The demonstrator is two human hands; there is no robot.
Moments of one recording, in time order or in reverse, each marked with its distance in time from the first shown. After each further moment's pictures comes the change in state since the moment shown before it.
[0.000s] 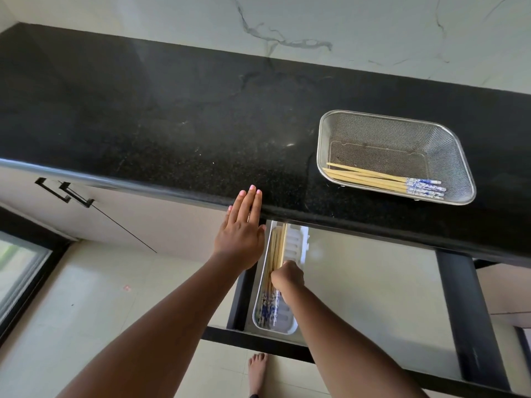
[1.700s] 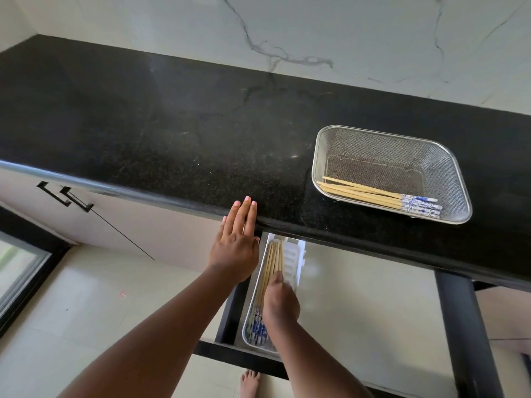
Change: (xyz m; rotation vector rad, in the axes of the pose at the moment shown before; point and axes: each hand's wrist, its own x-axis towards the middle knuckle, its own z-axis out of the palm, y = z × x) left_hand -0.002 0.008 0.003 -0.008 0.020 -0.040; right_hand -0.020 0.014 0.007 -0.286 0.153 -0.212
